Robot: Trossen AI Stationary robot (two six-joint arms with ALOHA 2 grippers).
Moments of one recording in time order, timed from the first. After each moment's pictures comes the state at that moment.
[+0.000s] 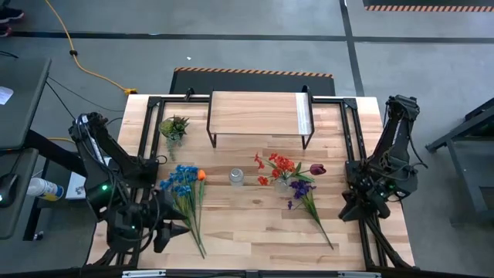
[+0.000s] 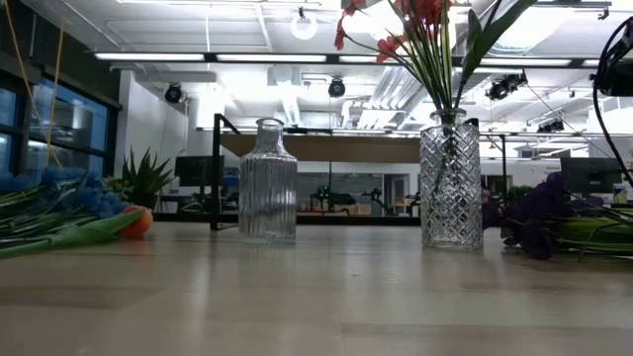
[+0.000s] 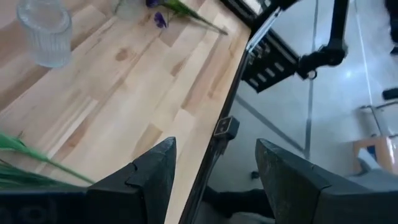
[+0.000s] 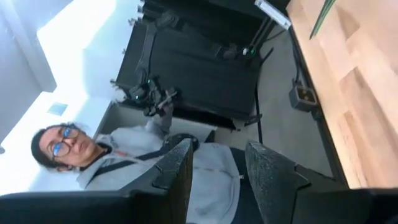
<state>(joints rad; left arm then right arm) -1.01 1.29 1.33 -0.88 -0.69 -1.40 1.17 0.59 0.44 0.09 0.58 1.33</state>
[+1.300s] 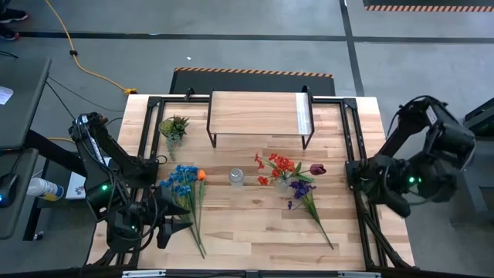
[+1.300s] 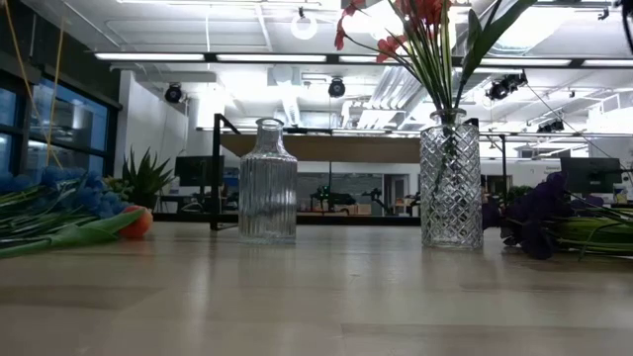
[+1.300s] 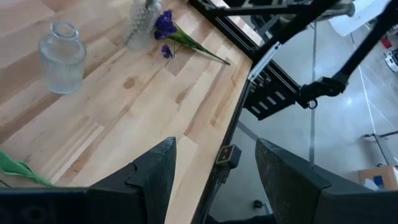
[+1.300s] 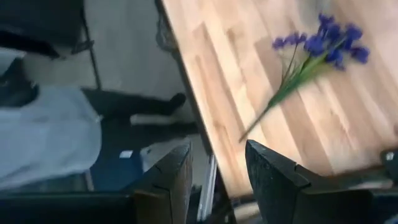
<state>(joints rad) -1.01 1.29 1.33 -0.88 -0.81 -1.42 1.11 1.11 1.68 -1.55 0.32 1.51</state>
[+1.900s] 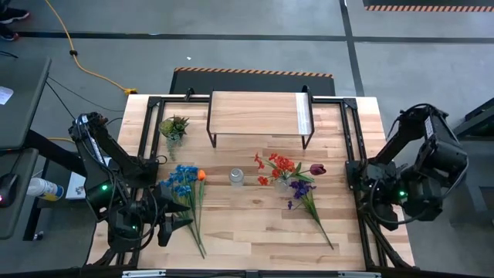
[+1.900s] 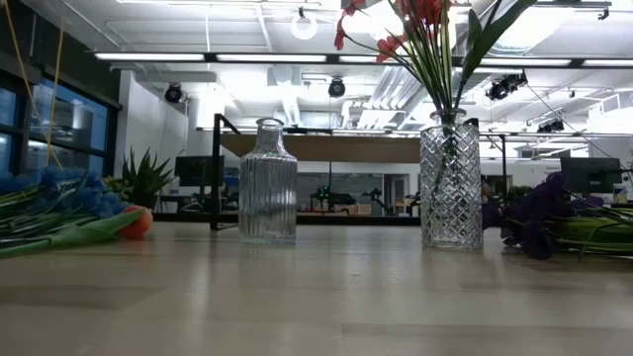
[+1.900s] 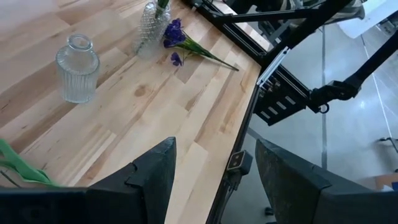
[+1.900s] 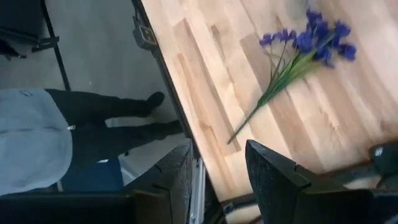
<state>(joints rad) -1.01 1.29 1.33 -0.92 -0.84 -1.42 1.08 1.23 1.71 -1.57 0.29 1.51</state>
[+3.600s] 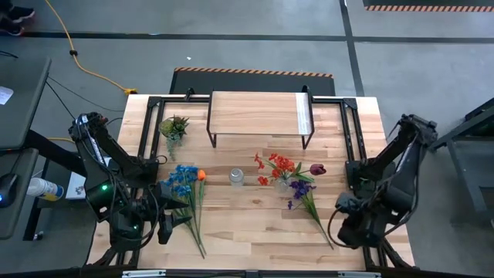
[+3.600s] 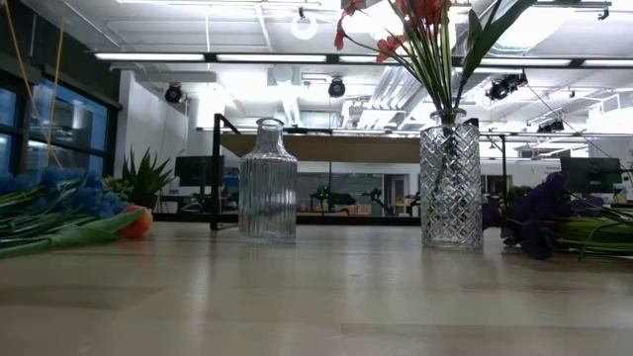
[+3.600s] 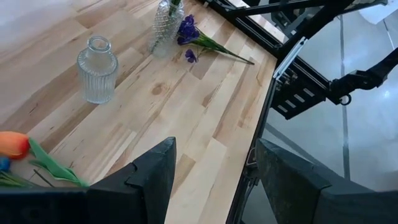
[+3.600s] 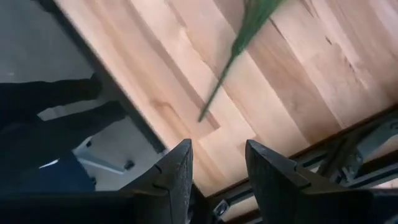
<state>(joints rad) -1.01 1.29 1.33 -1.00 -0.83 -1.42 1.00 1.31 1.23 -1.22 0.05 1.66</state>
